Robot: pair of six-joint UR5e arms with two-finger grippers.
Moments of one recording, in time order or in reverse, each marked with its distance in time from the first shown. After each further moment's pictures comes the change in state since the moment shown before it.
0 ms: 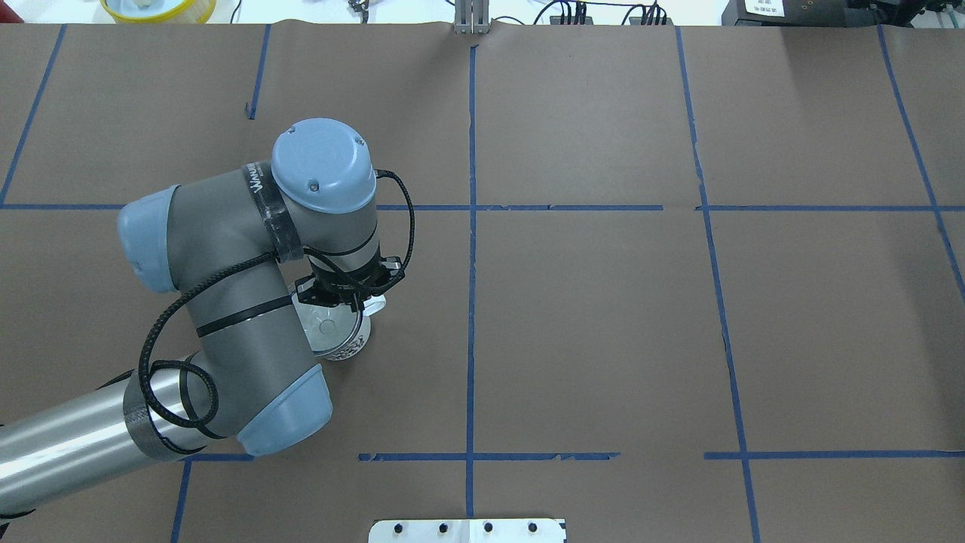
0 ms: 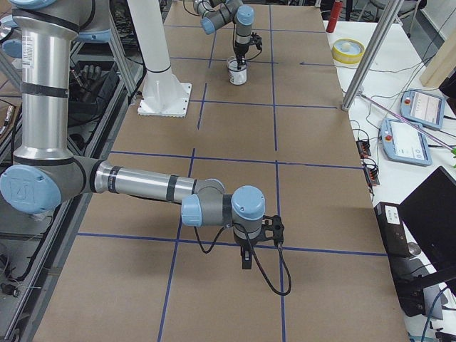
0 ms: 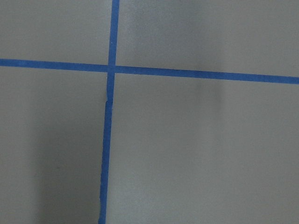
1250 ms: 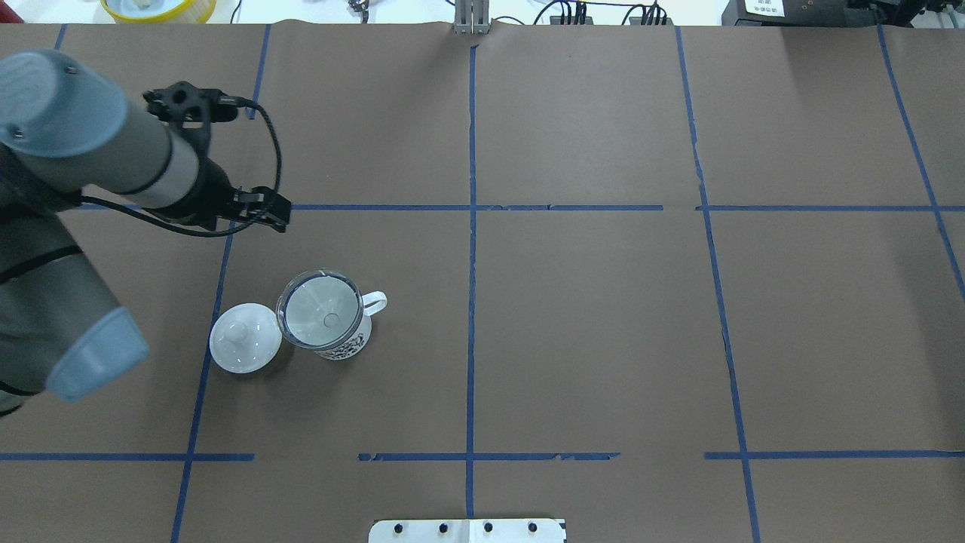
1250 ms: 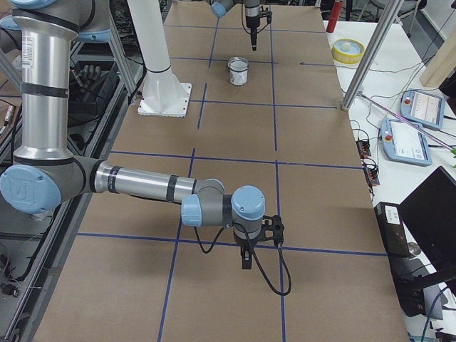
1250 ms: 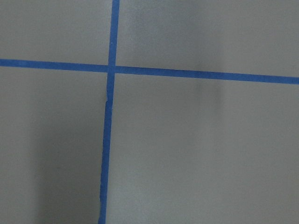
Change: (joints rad) left arm -0.286 0.393 -0.176 -0.426 -0.074 0.533; right arm 0.000 0.000 0.000 0.000 0.000 0.000
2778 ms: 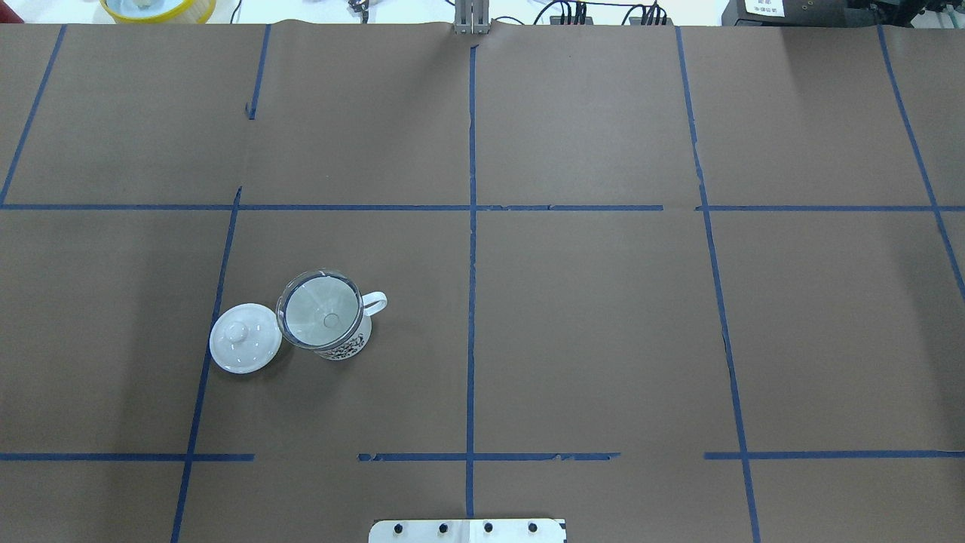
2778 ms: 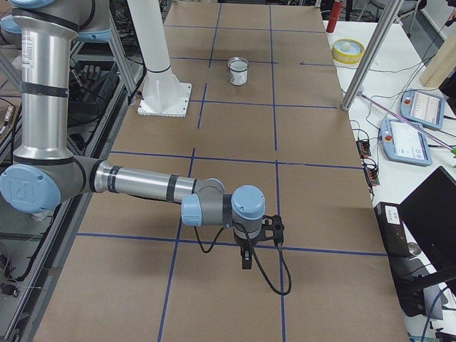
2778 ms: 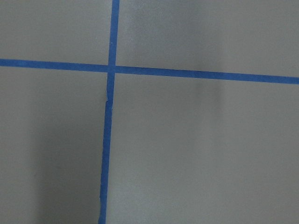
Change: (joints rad) left arm -0.749 0.456 0.324 0.006 -0.301 1.099; right arm 0.000 0.000 0.000 0.000 0.000 0.000
